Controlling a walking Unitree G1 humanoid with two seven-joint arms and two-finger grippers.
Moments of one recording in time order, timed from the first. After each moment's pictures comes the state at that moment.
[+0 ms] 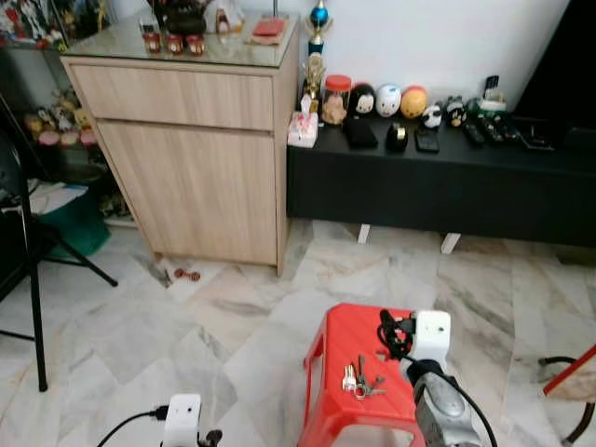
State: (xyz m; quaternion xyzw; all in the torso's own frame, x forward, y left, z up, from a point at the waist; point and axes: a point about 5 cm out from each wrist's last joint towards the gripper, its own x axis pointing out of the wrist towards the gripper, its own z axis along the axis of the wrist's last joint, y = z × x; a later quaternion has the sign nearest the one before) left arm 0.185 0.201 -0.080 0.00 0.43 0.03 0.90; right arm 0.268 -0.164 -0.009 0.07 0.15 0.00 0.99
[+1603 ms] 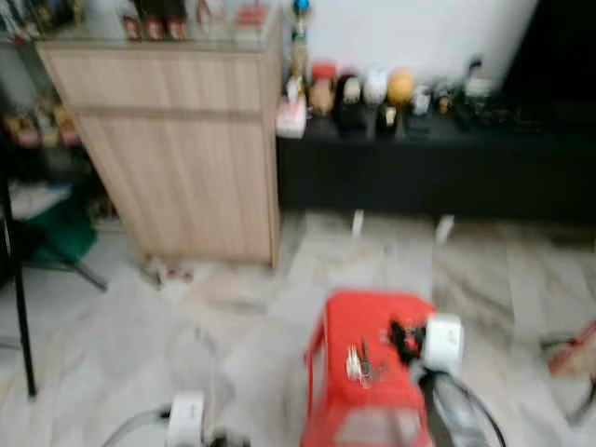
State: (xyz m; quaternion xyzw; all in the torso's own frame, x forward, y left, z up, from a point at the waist) left arm 0.178 0.199 -0.083 -0.01 0.44 0.02 0.90; right arm 0.268 -0.171 -0.010 0.07 0.16 -0.01 0.98
